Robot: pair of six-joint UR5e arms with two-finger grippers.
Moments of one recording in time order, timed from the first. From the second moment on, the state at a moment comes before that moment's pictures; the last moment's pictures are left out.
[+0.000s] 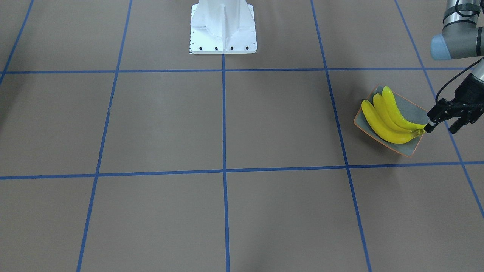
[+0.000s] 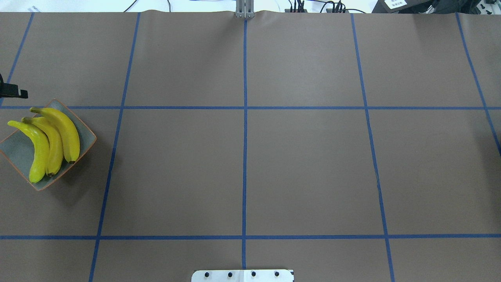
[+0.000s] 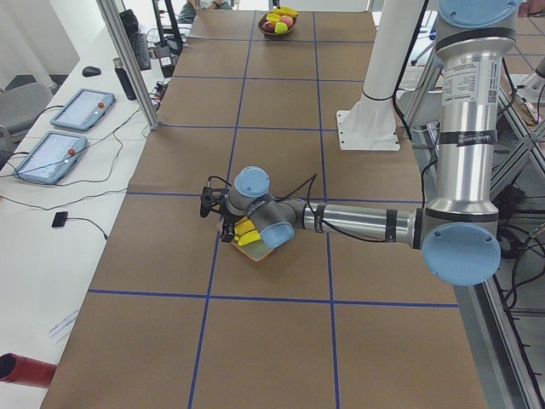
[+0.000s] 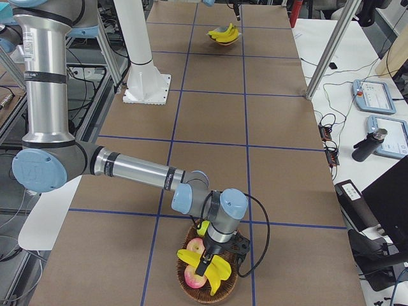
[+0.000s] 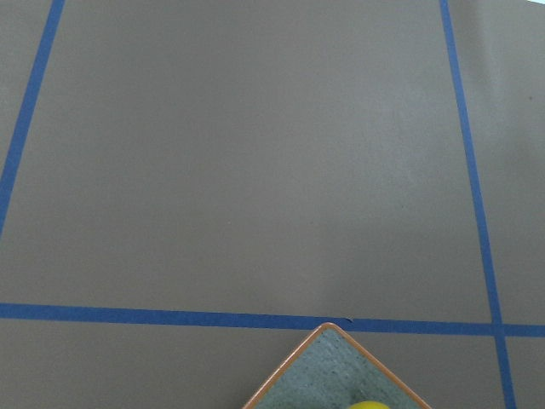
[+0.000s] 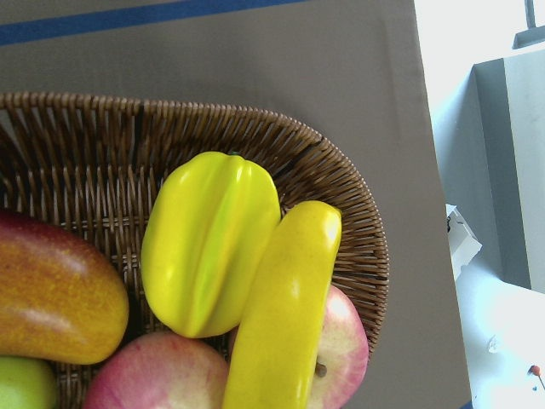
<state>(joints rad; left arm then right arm) -1.18 -1.54 -1.60 -2.47 -2.16 -0.92 1.56 -1.60 1.38 -1.60 1.97 0.28</state>
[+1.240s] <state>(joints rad) -1.18 -1.54 -1.61 -2.48 -2.16 -0.92 1.51 -1.60 1.32 -1.55 1.97 0.32</state>
